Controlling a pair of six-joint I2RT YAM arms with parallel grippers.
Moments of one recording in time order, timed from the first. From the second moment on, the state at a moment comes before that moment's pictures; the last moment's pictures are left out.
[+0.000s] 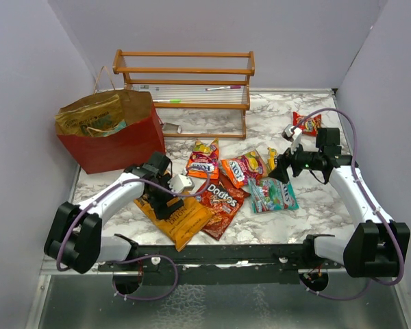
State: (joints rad) left arm -0.44 1.31 0.73 -0.80 0.29 0.64; right arm -0.01 1.20 0.86 -0.55 -0.77 -0.54
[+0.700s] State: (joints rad) left arm -0.13 1.32 0.77 -0.77 0.17 0.74; right arm -0.01 1.20 0.86 -0.55 -0.77 -0.54
